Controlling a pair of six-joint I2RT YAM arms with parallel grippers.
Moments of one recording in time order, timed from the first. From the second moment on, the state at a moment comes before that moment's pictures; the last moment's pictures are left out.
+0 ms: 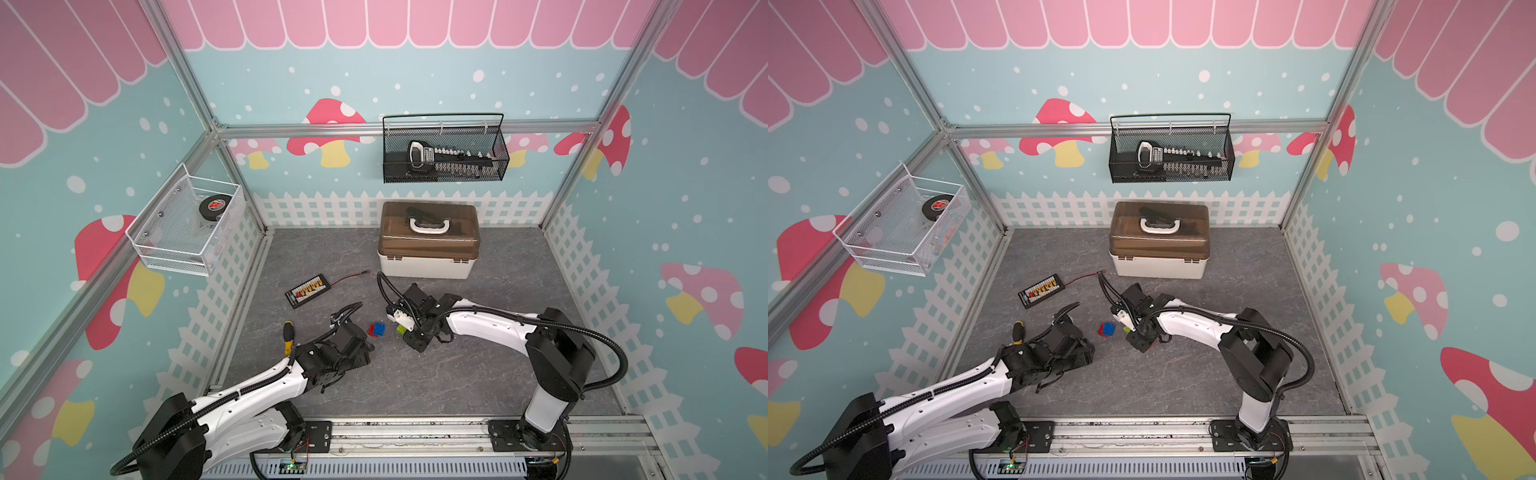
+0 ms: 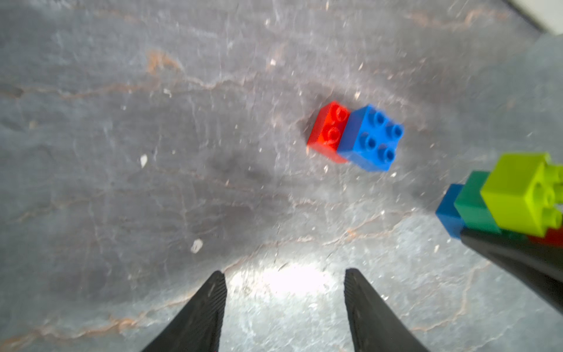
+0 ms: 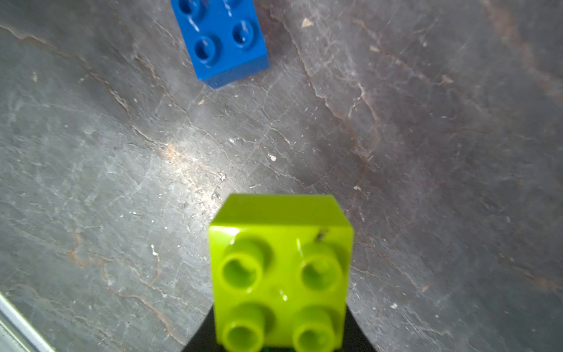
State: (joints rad) left arm -0.75 1.04 0.53 -0.48 -0.17 -0.93; right arm 0.86 1.72 1.17 -0.68 -0.04 -0.11
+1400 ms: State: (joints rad) left arm -0.50 1.52 0.71 -0.21 0.08 -0.75; right arm 0.82 1.57 1.08 -0.66 -0.01 -0.09
